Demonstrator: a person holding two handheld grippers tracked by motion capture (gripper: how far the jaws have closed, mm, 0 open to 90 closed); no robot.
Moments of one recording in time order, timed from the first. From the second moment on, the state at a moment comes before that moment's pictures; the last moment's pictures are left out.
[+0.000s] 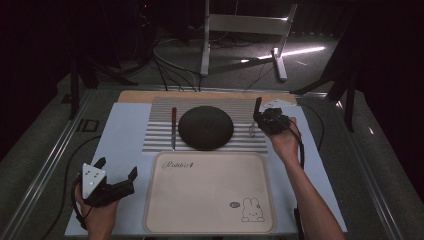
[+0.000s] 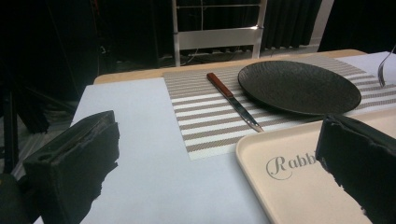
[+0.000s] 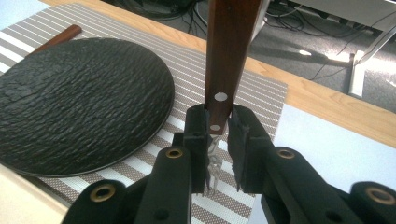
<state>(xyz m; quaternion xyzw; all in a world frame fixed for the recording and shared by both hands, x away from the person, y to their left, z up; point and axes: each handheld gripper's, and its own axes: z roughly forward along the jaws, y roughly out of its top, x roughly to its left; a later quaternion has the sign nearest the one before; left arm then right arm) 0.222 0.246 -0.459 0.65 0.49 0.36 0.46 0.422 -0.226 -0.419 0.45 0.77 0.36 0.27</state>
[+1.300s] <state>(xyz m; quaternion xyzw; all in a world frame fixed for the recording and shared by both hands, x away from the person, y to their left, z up) 0.288 0.137 -0.393 0.70 0.39 0.32 0.51 0.342 -0.198 -0.375 0.36 0.77 0.46 0.25</state>
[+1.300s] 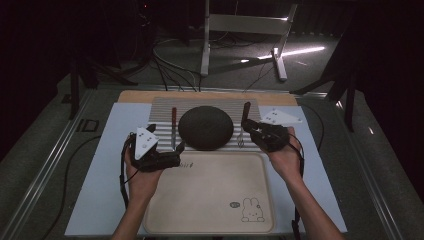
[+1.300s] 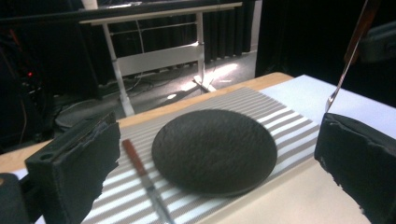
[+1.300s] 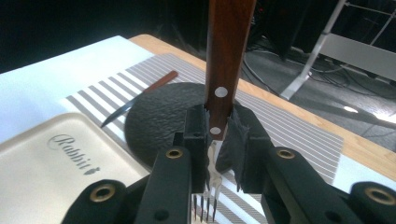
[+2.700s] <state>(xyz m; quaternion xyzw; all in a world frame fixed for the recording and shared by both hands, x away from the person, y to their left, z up) 0.322 0.039 -0.372 0.72 0.32 0.20 0.58 0.317 -0.152 -0.379 0.31 0.78 0.50 0.21</state>
